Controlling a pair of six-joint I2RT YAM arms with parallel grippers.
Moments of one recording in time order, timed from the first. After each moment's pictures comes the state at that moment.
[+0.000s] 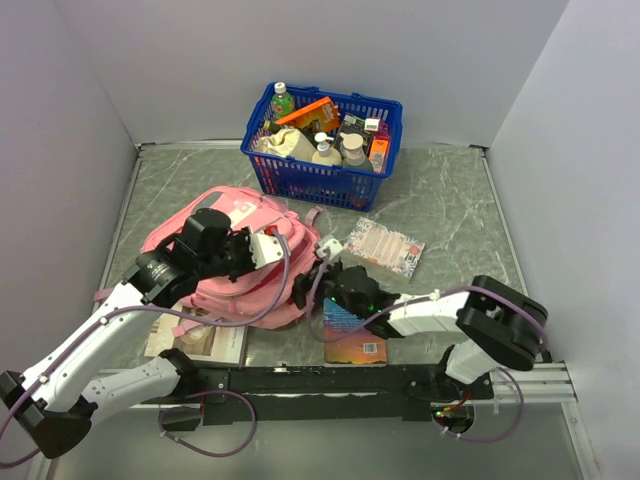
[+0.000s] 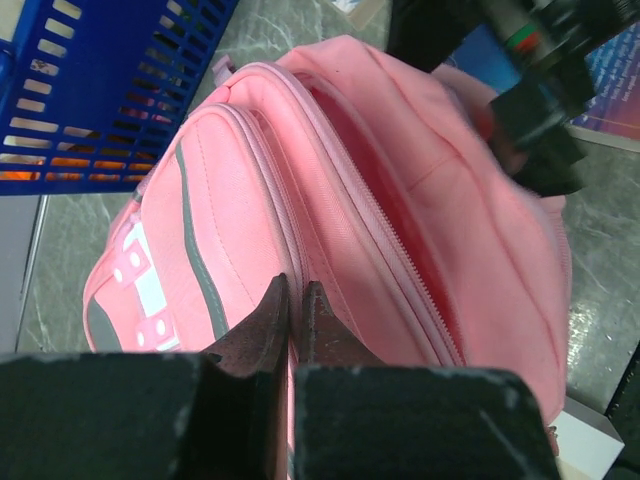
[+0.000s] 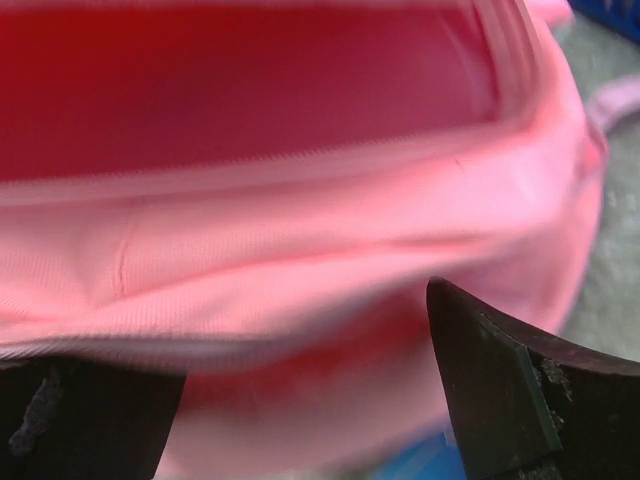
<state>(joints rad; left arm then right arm) -0.69 0.95 1.07 -0.72 0.16 0.64 1.03 1.47 0.49 0.78 0.19 0.25</state>
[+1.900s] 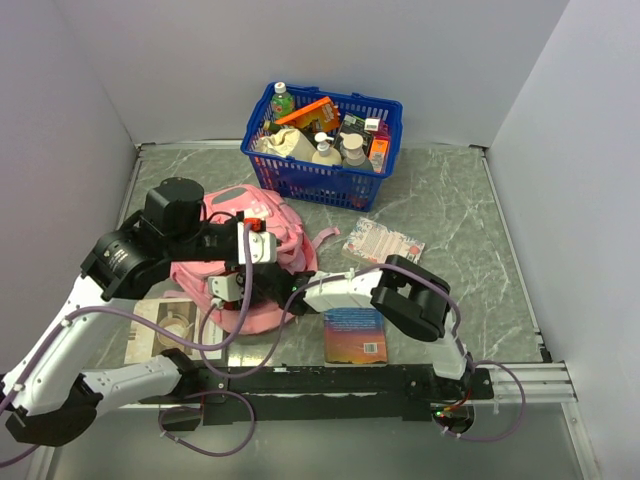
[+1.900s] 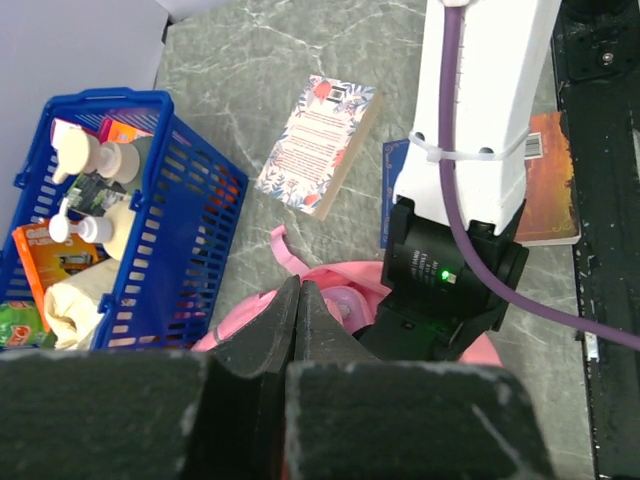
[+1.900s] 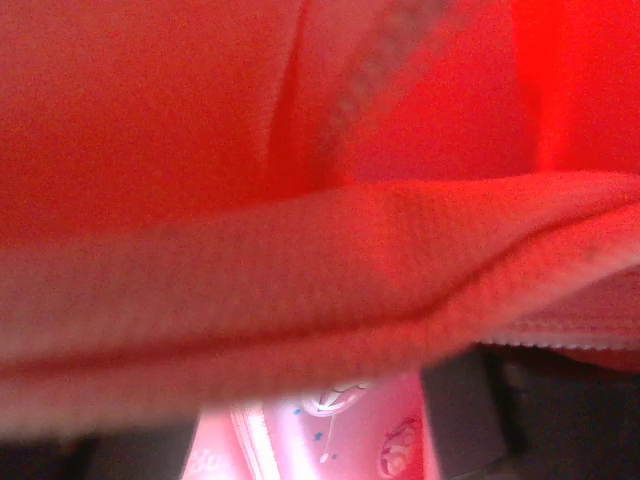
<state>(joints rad) -0.70 1.03 1.48 -0.90 0.54 0.77 1.16 2.03 1.27 0.17 0.15 -0.81</state>
